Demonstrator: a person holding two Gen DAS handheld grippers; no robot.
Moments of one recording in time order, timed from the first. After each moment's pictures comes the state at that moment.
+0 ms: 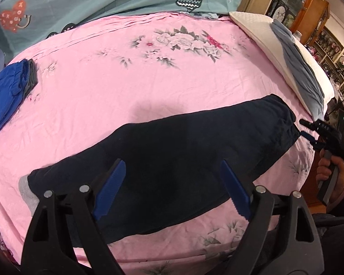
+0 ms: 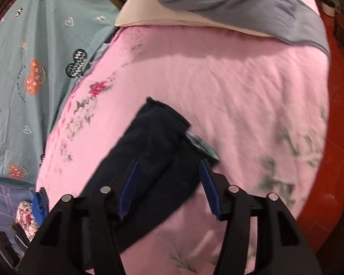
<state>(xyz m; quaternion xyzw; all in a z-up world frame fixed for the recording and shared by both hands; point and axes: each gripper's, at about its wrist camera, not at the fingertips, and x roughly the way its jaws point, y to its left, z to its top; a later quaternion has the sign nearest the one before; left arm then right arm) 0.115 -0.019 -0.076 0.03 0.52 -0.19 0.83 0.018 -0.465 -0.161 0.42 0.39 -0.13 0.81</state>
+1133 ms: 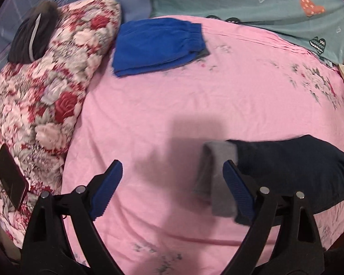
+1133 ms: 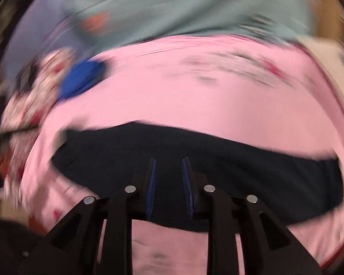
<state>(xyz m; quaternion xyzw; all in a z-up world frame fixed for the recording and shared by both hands) 0.085 0.256 -0.080 -0.02 0.51 0.12 0.85 0.041 -0.091 -0.078 -0.03 0.43 0.27 0.86</state>
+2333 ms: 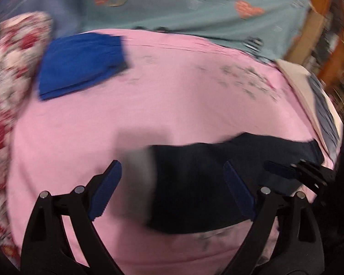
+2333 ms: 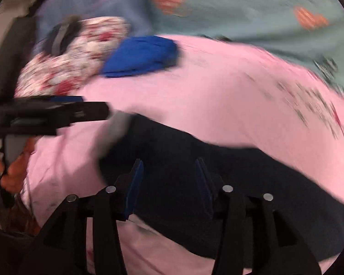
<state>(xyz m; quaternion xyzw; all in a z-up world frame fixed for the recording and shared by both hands) 0.101 0.181 -0.092 -0.05 0.46 -0.13 0.88 0.051 -0.016 -0.120 -0.02 0.46 0.20 0.87</state>
